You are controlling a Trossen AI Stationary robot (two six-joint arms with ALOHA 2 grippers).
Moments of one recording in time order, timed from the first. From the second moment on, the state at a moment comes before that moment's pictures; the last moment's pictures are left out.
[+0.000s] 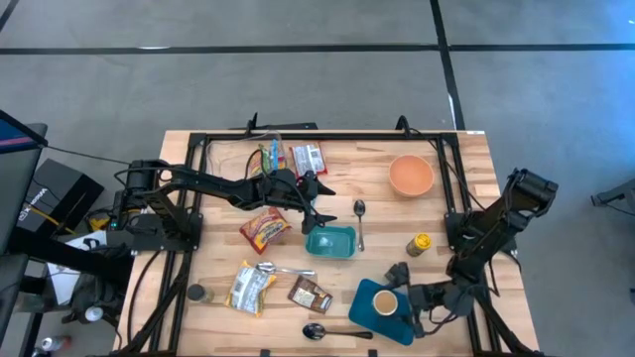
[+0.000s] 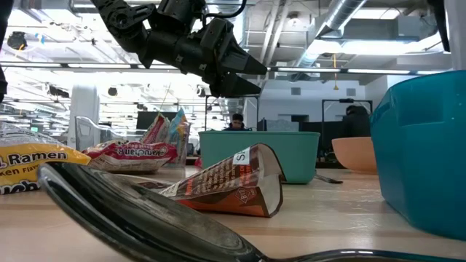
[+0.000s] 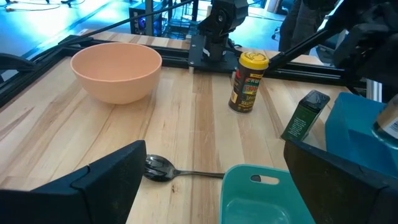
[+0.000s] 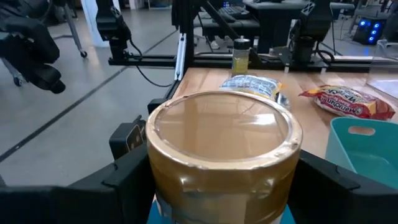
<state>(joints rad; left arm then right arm) 0.12 1.67 0.85 0.52 0.12 -0.06 0.97 1.54 0.50 0.78 0.80 0.24</state>
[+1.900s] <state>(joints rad) 0.12 1.67 0.85 0.52 0.12 -0.06 0.90 1.80 0.58 0.89 0.76 0.29</state>
